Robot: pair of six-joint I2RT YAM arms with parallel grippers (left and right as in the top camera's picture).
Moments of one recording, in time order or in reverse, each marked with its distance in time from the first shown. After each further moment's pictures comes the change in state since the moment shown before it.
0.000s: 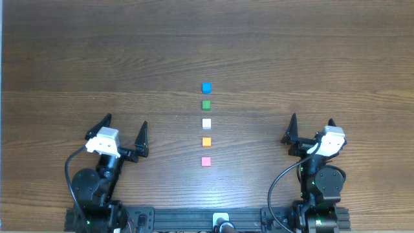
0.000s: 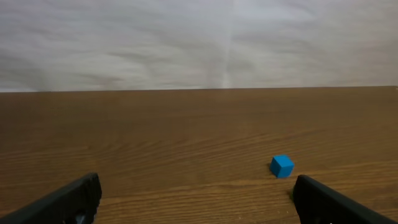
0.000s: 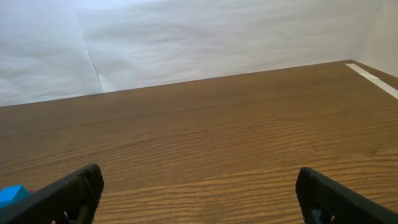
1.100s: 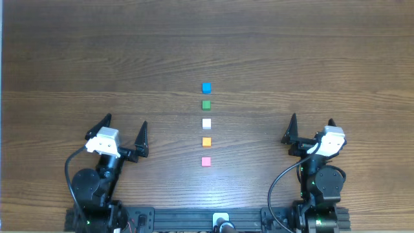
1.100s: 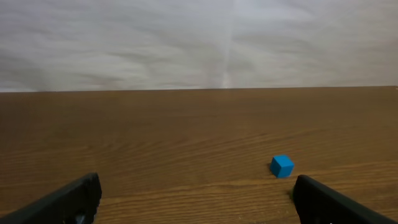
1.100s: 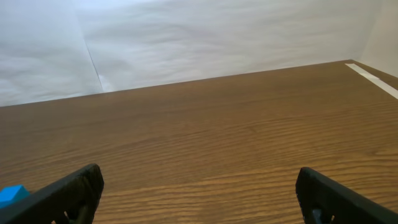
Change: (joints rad) left arm 0.000 0.000 0.000 0.000 0.000 0.000; right arm 0.000 0.000 0.000 0.000 0.000 0.000
